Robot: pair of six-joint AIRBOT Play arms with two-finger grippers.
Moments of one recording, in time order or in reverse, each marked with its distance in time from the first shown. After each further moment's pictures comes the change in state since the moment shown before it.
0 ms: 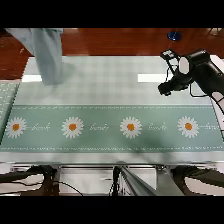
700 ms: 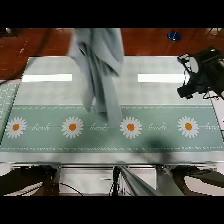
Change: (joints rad) left arm -0.554 0.114 -0.110 -0.003 -0.239 -0.002; right arm -0.103 0.041 0.000 -0.214 0.218 -0.003
